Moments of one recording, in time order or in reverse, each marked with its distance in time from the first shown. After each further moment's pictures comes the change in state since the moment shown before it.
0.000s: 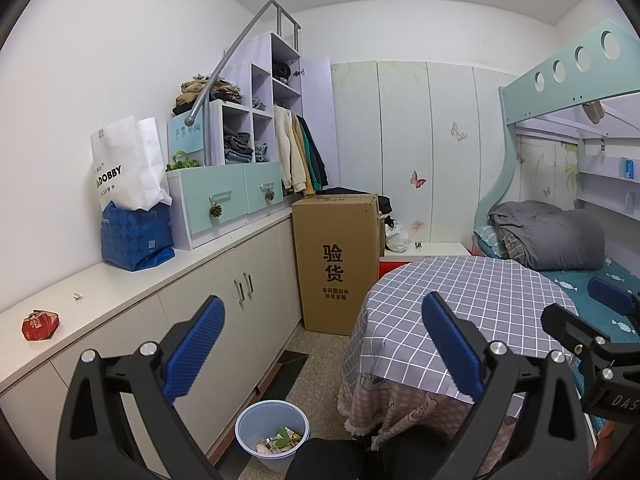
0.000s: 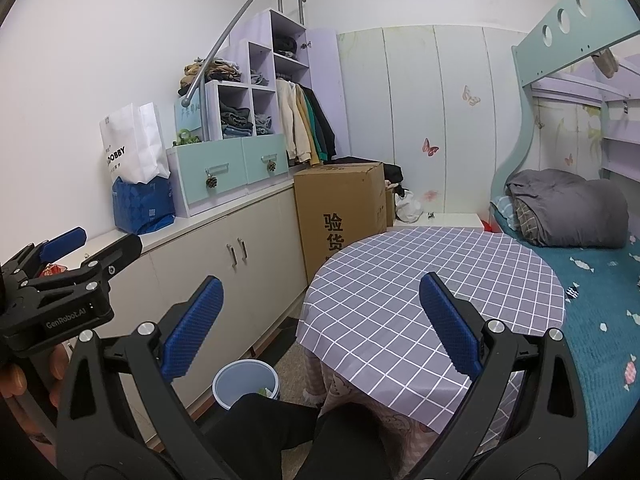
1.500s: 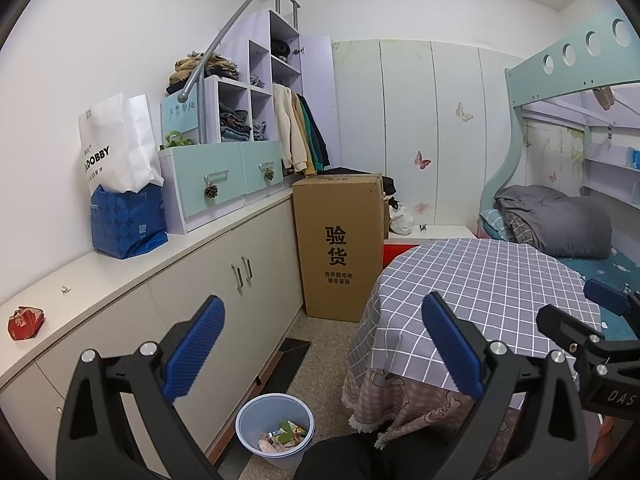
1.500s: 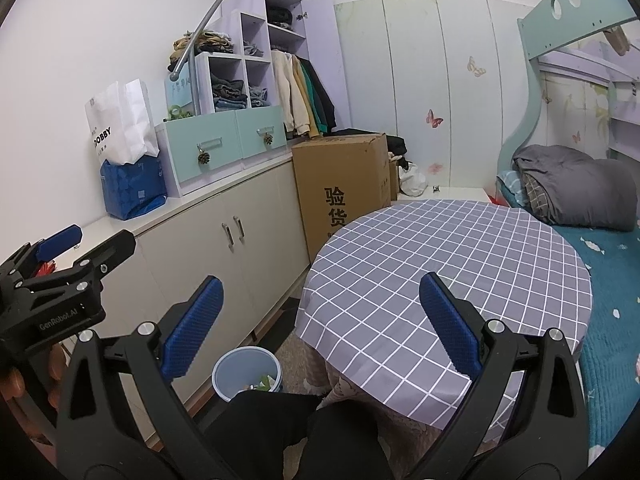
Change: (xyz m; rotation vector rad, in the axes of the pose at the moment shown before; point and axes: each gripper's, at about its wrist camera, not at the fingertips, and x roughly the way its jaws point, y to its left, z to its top) left arm 0.071 0.028 -0.016 0.014 0.068 -0.016; right arm 0.073 -0.004 -0.008 0.025 0.102 0.005
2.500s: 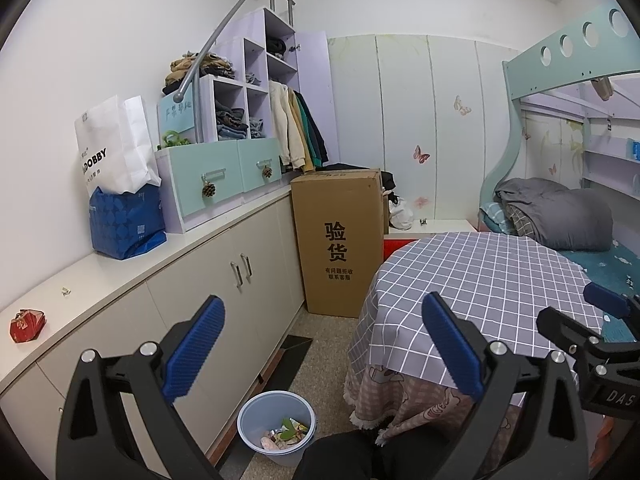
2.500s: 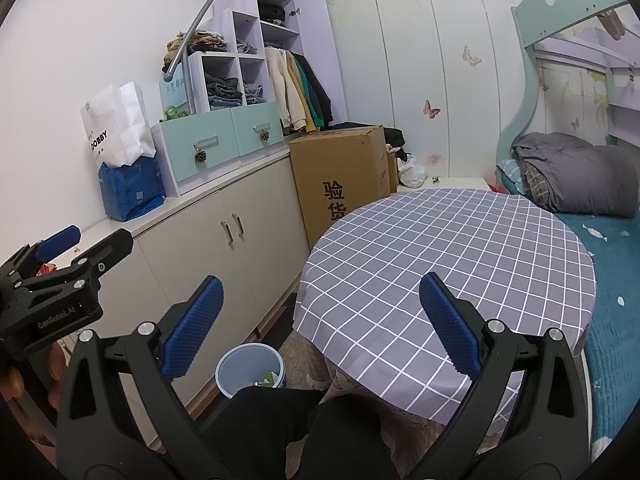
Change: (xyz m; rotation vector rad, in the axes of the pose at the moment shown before) left arm 0.005 -0.004 -0.002 0.017 0.013 0.001; right arm 0.004 -0.012 -0.007 0.035 0.016 0.009
